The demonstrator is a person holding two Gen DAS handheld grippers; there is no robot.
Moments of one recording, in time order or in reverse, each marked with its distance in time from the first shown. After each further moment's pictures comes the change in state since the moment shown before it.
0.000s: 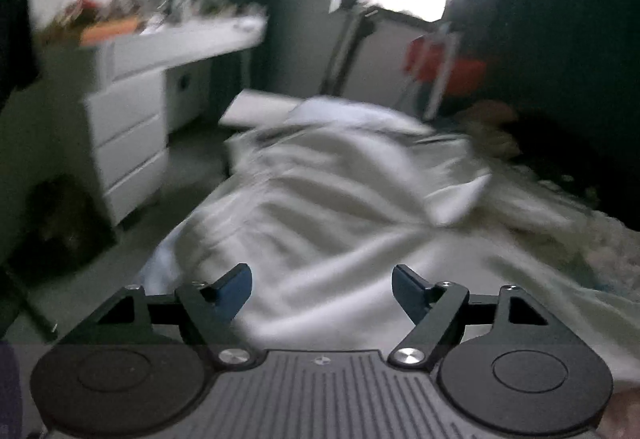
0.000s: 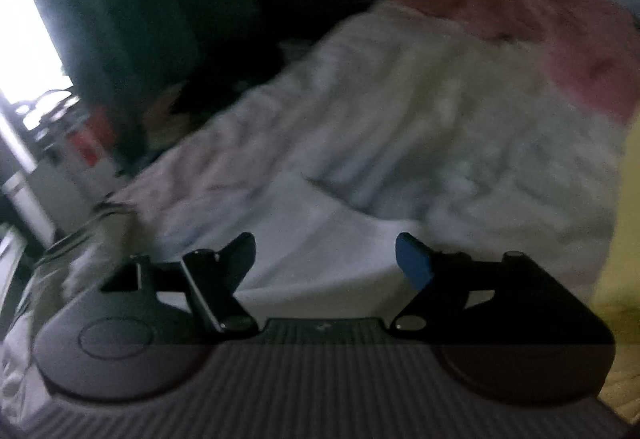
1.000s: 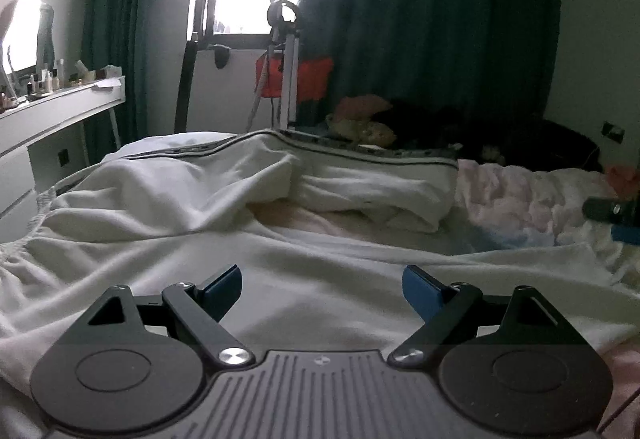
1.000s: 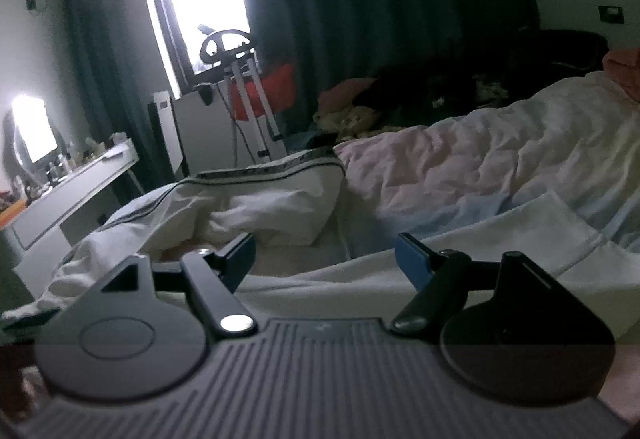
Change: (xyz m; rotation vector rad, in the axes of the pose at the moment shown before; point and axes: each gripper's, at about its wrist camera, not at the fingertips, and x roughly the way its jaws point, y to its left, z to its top) left arm 0.084 -0.205 -0.076 0.246 -0.111 -0.192; right arm 0.011 0.178 -0.078 -0.314 -0.076 0.338
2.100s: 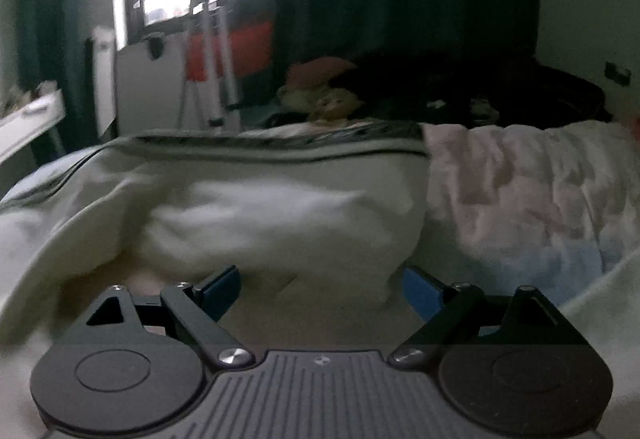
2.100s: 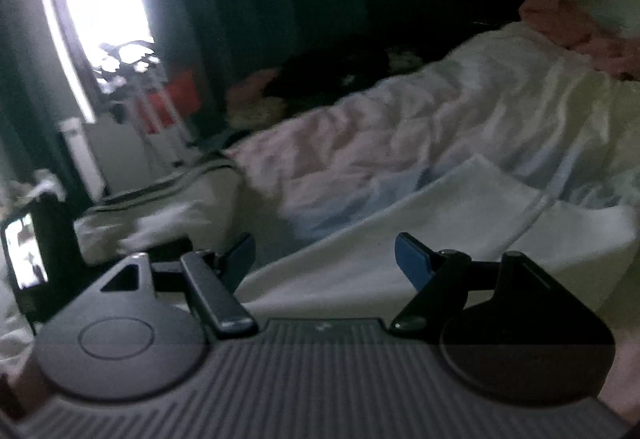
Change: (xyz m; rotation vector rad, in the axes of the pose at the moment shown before) left arm 0.246 -0.148 0.056 0.179 0.073 -0.038; right arm 0.049 -0.059 -0.004 0.182 0.044 -0.251
